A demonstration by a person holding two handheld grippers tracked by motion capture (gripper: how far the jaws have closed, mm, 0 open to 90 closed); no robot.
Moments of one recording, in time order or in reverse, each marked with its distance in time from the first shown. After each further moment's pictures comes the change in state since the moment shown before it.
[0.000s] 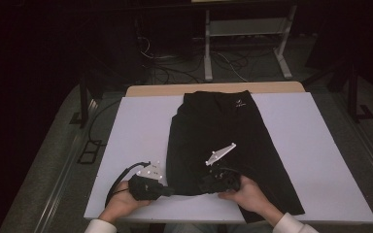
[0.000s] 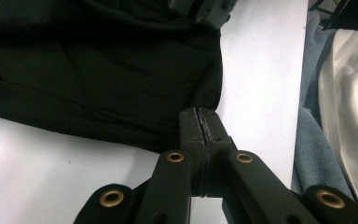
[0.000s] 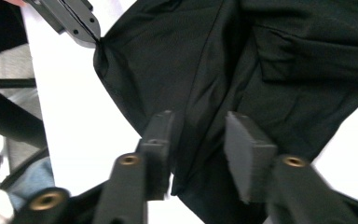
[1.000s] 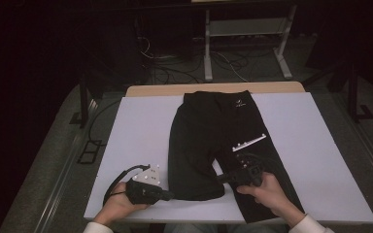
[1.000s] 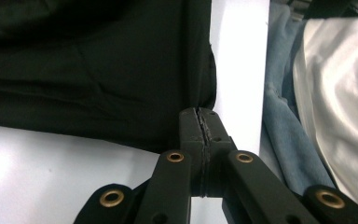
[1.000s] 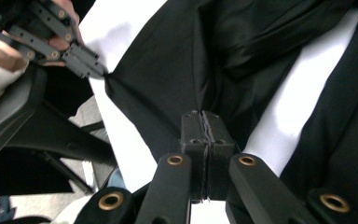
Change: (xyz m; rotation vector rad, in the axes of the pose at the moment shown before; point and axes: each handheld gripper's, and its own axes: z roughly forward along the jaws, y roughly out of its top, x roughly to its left) left arm -0.013 0.001 -0.012 0.000 -0.051 0.087; right arm -0.036 -0.026 -0.049 -0.065 0.217 0.325
